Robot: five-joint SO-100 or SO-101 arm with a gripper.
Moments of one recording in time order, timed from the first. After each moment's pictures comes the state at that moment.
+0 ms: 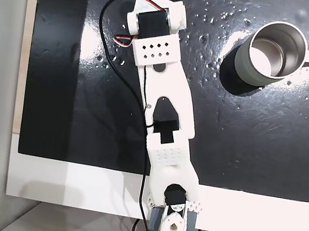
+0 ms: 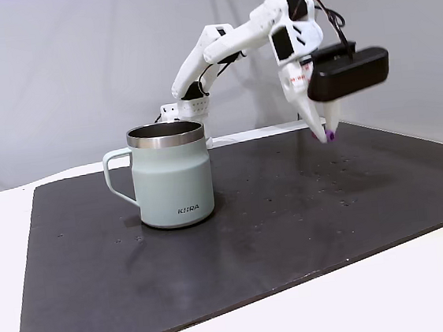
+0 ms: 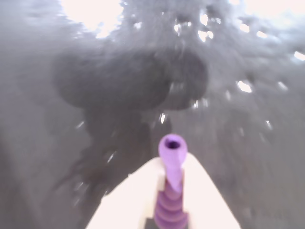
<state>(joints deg) -18.1 45.4 20.5 89.0 -66.7</state>
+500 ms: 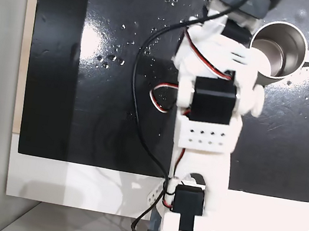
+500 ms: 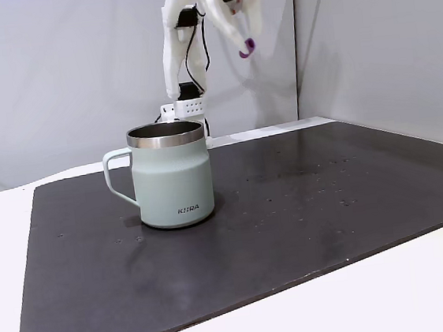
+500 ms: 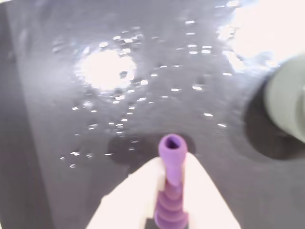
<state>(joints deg) -4.1 88.1 48.3 91.3 -72.6</state>
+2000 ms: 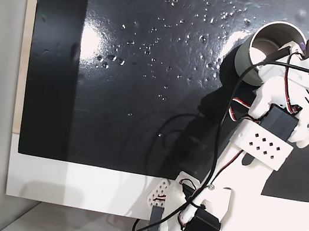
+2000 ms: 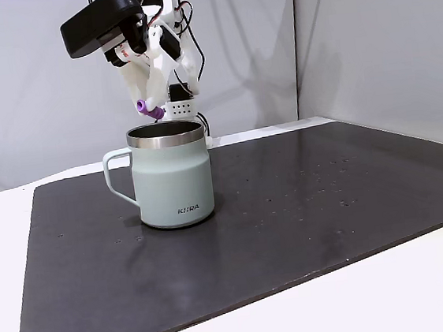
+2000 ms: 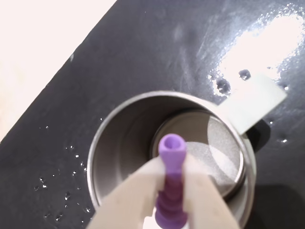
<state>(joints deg) 19.6 97.4 92.5 45.6 -63.6</state>
